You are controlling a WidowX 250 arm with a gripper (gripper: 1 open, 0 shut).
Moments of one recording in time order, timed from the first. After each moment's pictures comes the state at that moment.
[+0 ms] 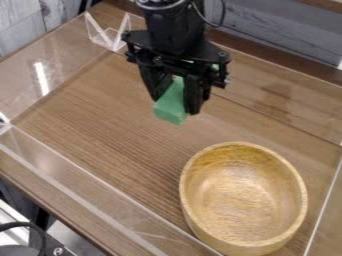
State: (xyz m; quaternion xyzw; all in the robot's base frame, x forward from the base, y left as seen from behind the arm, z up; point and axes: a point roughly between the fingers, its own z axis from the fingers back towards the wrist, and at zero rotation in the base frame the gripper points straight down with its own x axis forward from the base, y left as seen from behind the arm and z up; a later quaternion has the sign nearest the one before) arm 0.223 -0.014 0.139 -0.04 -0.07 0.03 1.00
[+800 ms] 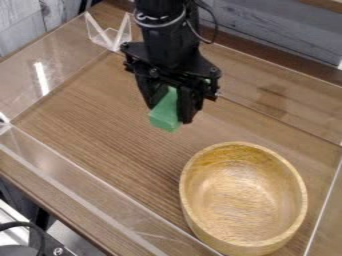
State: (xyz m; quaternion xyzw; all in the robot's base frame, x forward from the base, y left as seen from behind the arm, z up) arm 0.225 -0.005 0.121 -0.03 -0.06 0.02 1.00
